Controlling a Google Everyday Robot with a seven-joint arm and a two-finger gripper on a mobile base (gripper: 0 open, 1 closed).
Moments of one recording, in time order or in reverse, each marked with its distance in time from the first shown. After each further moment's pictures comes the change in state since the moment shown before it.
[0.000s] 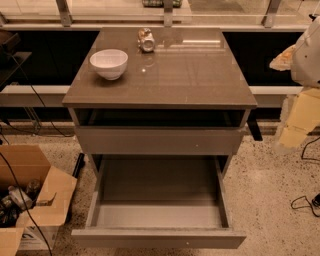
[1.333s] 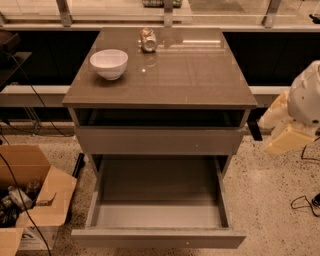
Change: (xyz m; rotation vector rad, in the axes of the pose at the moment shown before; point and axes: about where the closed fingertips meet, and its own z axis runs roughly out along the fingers) arm 0.020 0.026 0.048 -0.057 -0.066 0.014
